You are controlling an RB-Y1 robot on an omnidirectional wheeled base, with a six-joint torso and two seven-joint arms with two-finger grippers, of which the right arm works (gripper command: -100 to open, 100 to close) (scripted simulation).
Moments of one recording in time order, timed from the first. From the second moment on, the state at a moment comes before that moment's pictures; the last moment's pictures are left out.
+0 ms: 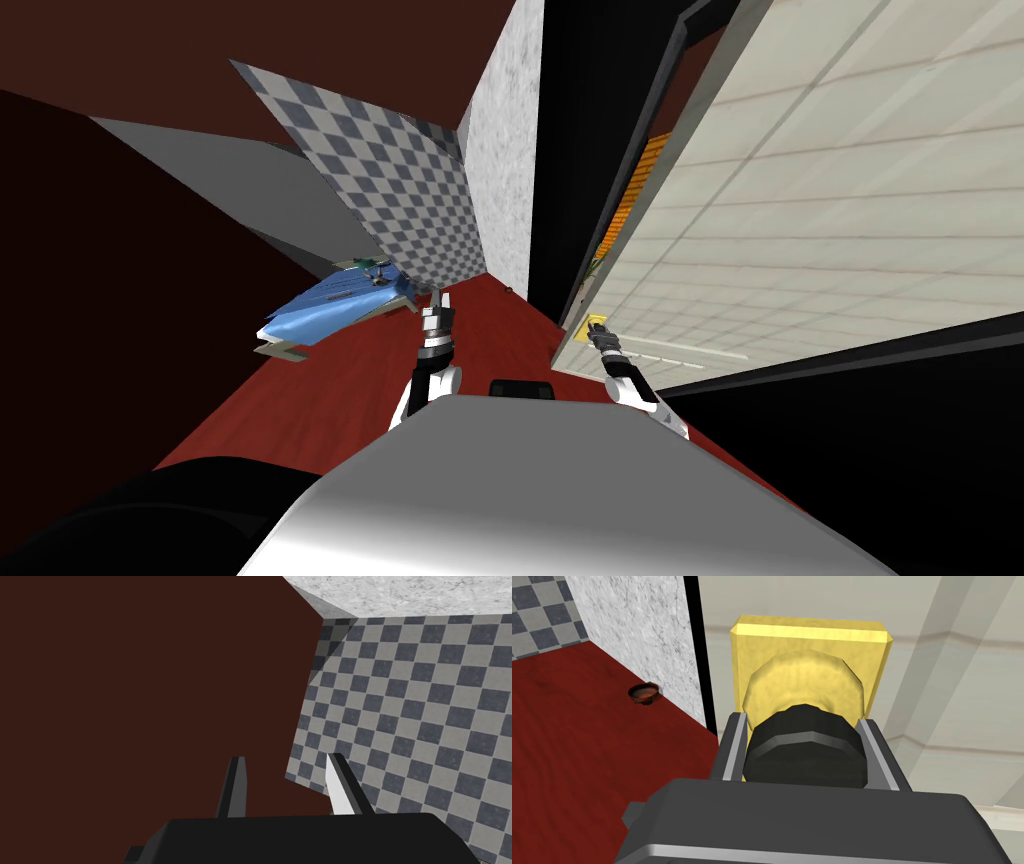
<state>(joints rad) 0.29 -0.41 0.03 -1.44 -0.51 -0.40 -1.50</state>
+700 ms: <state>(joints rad) 0.32 -0.47 0.08 -1.45 -0.50 -0.43 -1.56</state>
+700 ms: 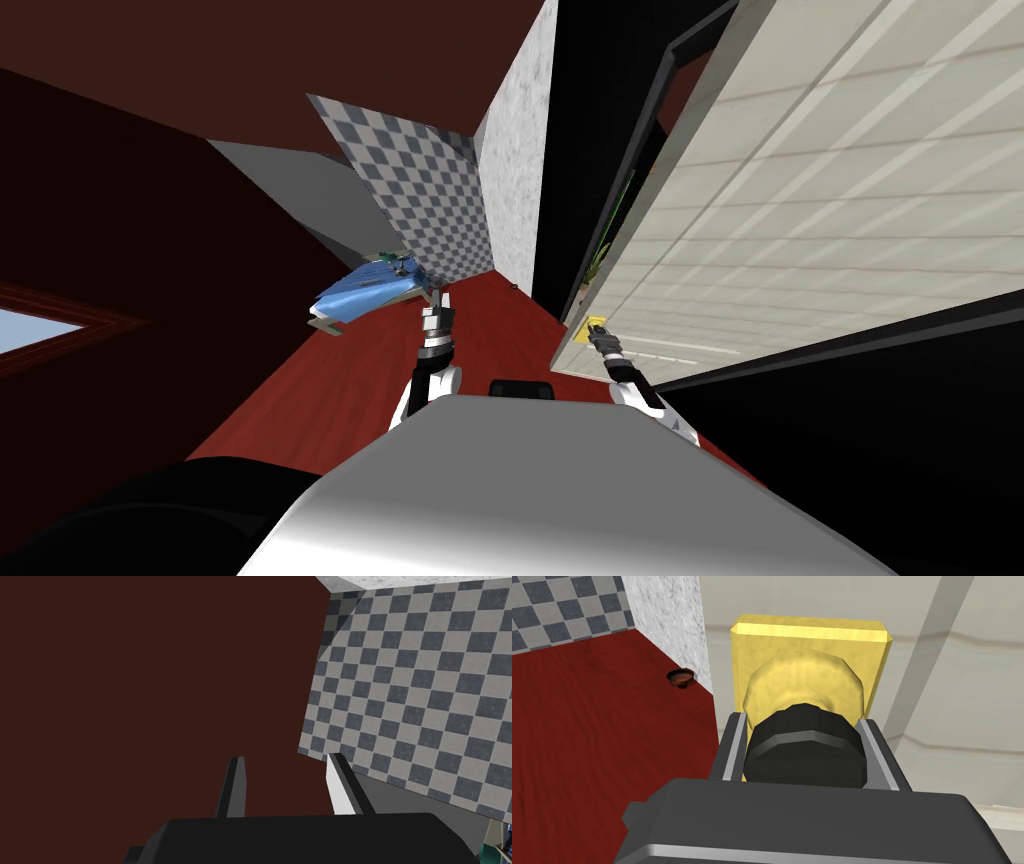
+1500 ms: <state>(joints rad) 0.35 -0.54 0.12 -1.46 -0.49 -0.48 -1.62</state>
